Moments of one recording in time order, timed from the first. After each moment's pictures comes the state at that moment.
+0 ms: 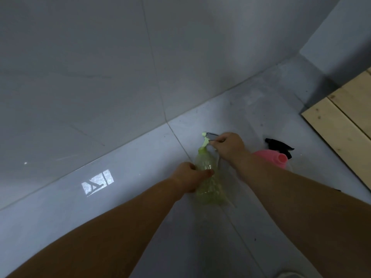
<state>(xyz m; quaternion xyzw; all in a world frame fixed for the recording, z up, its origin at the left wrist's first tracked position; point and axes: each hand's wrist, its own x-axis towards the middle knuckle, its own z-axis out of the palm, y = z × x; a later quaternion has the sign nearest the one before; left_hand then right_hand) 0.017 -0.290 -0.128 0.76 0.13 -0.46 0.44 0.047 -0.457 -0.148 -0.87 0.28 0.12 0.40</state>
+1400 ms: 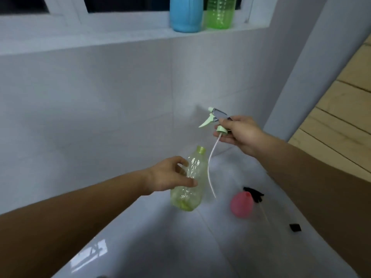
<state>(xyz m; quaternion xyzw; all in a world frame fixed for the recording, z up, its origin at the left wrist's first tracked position) -0.010 -0.197 0.150 0.81 -0.11 -0.34 0.46 0.001 -0.436 0.210 -0.69 0.19 -0.03 0.70</state>
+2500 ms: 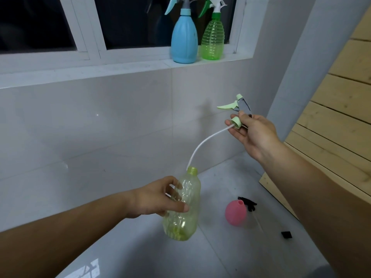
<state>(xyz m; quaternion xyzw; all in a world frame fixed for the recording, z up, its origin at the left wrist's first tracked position) -0.069 -0.158 0.184 0.78 -0.15 -0.37 0.47 -0.058 -0.438 0.282 -0.55 0.18 -0.18 0.80</state>
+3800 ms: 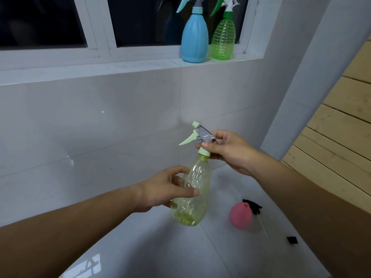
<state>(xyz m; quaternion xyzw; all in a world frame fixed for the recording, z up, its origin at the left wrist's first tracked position) -0.067 -0.165 0.205 0.75 -0.13 -0.34 0.56 -0.057 -0.382 0.256 -0.72 0.01 0.05 0.70</state>
